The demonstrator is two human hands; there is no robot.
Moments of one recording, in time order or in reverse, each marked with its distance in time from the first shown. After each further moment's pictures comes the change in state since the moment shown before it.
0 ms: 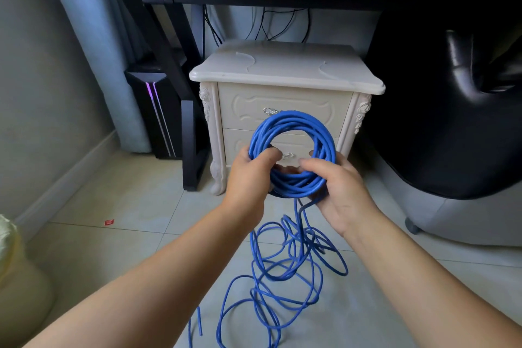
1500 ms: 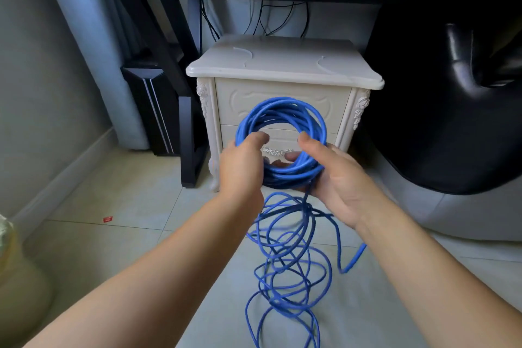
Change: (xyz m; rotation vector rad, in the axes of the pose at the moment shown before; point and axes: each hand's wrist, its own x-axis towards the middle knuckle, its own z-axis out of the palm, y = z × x) left_hand 0.001 0.015 0.009 -0.101 0.252 -0.103; right_hand 0.001 -0.014 -0.005 -0.113 -0.208 0.058
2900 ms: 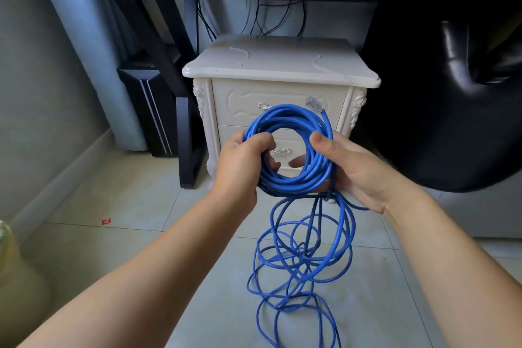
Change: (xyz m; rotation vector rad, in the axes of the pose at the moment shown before) left_hand 0.001 0.001 -0.005 0.071 -0.269 0.105; right_hand -0.005 -0.026 -0.024 -0.376 -0.096 0.018
